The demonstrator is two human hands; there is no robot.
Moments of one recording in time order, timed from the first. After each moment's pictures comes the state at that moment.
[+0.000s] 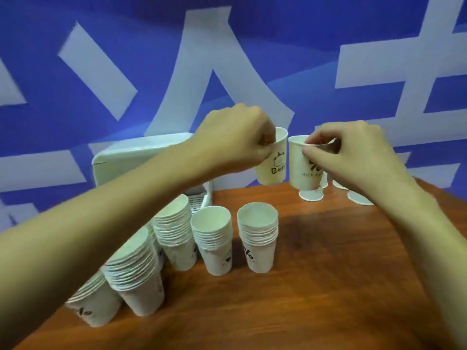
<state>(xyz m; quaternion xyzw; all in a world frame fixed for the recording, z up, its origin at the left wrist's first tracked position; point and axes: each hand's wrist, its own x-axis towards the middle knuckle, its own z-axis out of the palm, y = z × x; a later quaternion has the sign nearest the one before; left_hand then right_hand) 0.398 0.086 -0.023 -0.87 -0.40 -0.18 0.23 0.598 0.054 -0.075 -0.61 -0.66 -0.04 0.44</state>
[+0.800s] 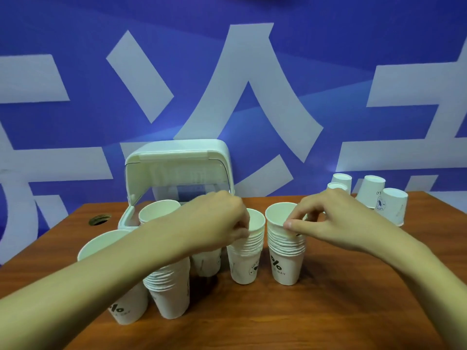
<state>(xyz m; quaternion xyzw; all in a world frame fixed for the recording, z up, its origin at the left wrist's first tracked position) 0.304 0.058 -0.093 -0.89 -0.45 -0.03 0.11 0.547 0.059 -0.112 -0.50 -0.83 0.10 0.23</state>
